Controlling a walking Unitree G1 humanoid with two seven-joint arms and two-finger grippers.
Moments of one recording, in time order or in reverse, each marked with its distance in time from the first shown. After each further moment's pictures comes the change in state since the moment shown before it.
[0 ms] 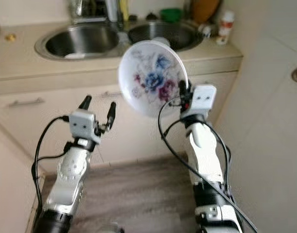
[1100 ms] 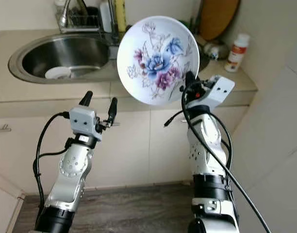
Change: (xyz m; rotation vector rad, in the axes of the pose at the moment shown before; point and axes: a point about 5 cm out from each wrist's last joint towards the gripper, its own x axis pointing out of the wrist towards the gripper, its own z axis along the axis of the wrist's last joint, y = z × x) left arm 0.002 0.000 0.002 -0.004 -0.008 0.006; right arm 0.014 0.016 0.016 0.436 0.028 0.047
